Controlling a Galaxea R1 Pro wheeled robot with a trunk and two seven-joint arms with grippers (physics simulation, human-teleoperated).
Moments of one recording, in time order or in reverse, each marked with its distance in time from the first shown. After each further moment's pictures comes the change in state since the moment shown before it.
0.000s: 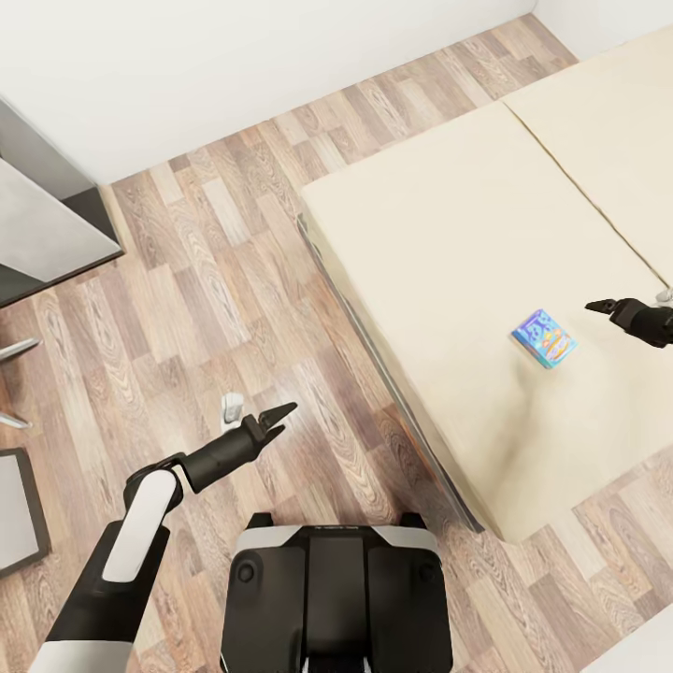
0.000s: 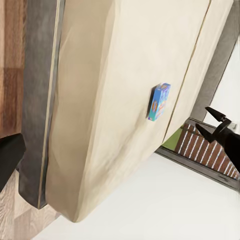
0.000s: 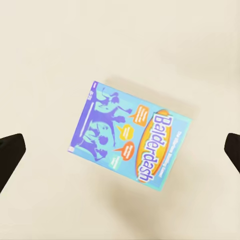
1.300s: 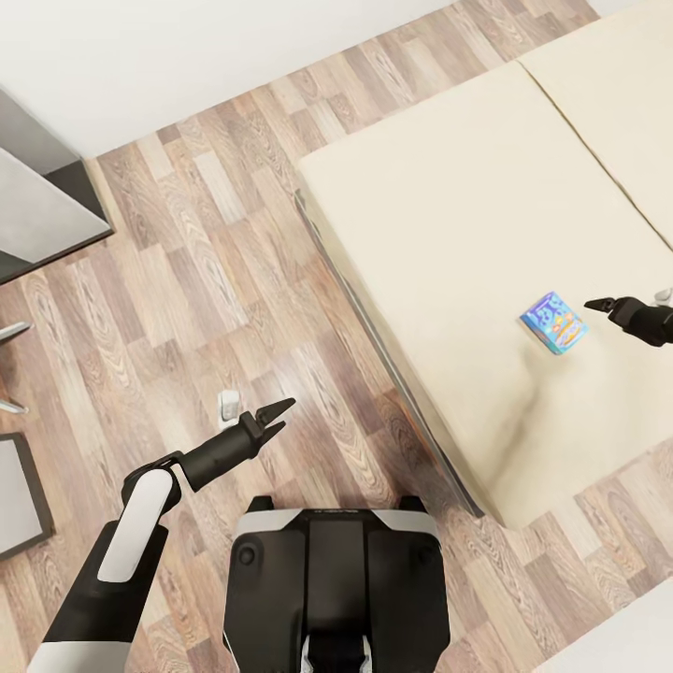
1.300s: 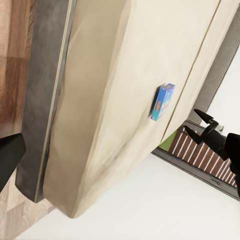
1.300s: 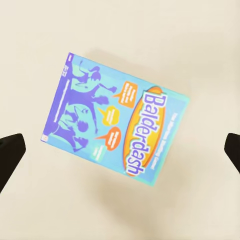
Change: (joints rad) left arm 0.001 0.004 0.001 -0.012 0.048 0.000 0.003; right arm -0.014 0.007 -0.005 0.024 0.001 -0.016 0.003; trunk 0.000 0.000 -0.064
